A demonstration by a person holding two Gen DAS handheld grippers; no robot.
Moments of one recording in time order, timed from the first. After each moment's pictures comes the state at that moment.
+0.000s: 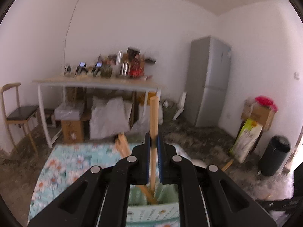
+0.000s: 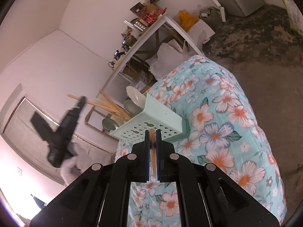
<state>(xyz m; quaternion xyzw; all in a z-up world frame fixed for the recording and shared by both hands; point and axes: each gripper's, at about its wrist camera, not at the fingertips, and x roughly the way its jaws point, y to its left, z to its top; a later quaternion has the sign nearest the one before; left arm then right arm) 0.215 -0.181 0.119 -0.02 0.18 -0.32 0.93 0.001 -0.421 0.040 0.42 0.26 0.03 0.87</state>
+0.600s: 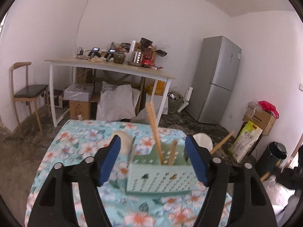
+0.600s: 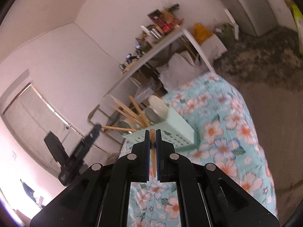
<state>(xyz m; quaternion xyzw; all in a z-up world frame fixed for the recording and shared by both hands) 0.174 -0.109 0.098 -0.06 0.21 -0.30 0.93 -0.010 -0.399 0.094 0.35 0.23 0.04 0.91</state>
